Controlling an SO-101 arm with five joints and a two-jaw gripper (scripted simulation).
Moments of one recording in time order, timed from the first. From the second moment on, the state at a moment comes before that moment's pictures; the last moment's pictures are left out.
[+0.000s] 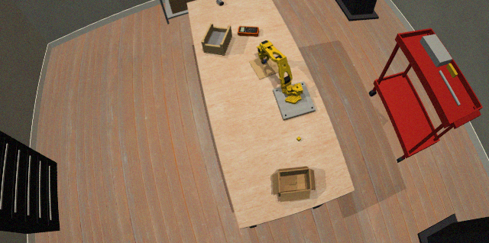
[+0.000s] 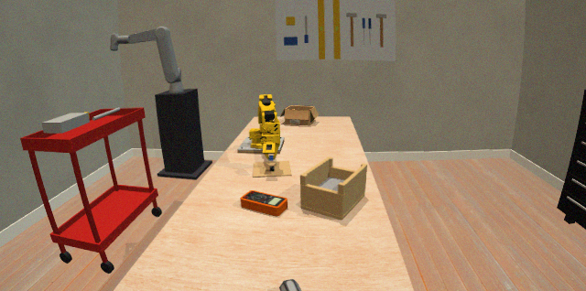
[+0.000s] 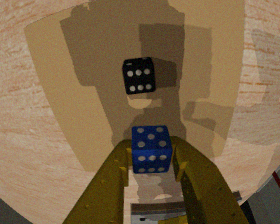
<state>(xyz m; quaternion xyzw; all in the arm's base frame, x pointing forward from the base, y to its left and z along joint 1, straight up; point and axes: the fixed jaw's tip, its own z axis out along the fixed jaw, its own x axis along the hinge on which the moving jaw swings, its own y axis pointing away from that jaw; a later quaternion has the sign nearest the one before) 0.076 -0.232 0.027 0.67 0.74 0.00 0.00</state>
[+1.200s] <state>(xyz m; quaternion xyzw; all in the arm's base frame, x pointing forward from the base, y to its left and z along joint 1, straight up) 0.076 -0.232 0.014 0.67 0.74 0.00 0.00</state>
